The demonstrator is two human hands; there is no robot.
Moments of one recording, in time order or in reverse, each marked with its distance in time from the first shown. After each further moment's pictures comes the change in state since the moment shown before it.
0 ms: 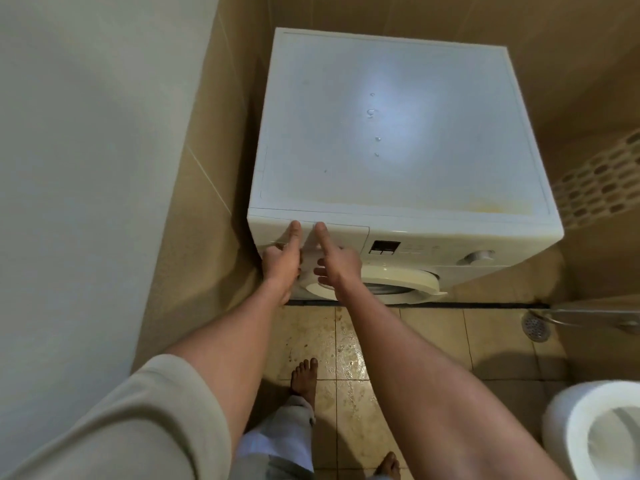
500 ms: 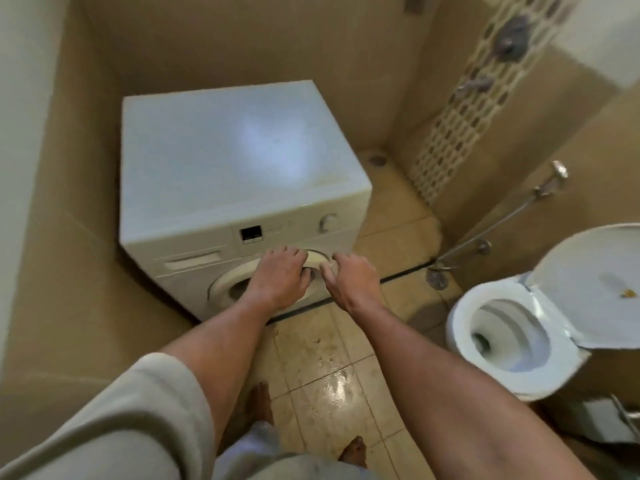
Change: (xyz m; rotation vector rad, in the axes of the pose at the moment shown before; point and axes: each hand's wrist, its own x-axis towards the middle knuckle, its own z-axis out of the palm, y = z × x) left_hand -0.190 -0.030 0.134 1.523 -0.358 1.203; right_hand -0.138 0.076 -0.250 -0.970 0.493 -0.426
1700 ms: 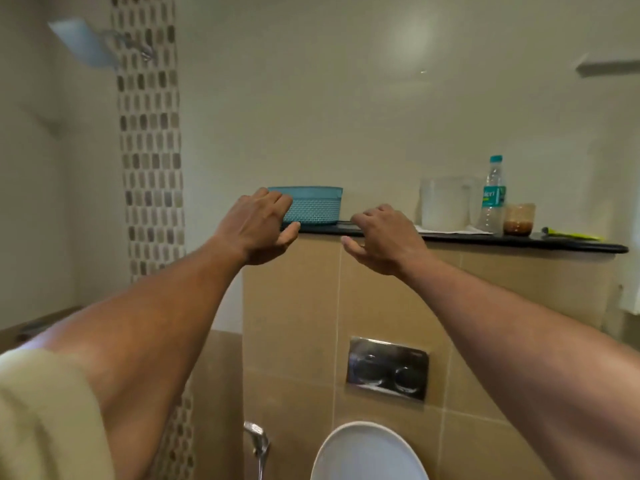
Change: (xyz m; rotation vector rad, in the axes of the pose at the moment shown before) left_hand 0.364 0.588 -0.420 0.042 0.880 1.020; right_hand -0.025 0.418 -0.641 -0.751 0.826 0.482
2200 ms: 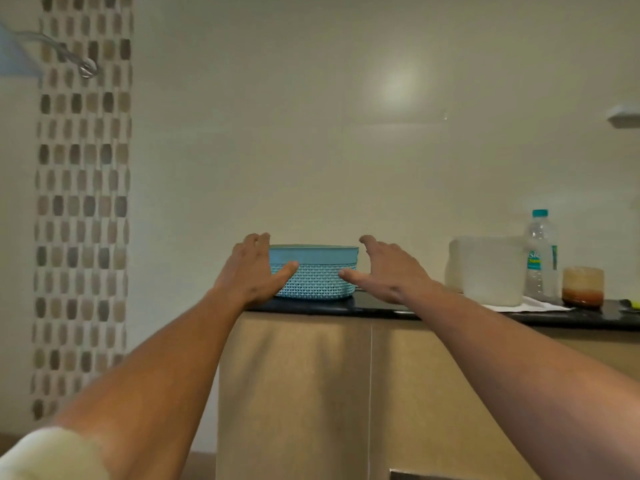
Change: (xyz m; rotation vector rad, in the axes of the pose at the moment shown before) left_hand 0.150 -0.133 0.175 -0.453 -0.070 -0.228; right_hand 0.195 0.006 0.096 0.198 -0.105 0.285
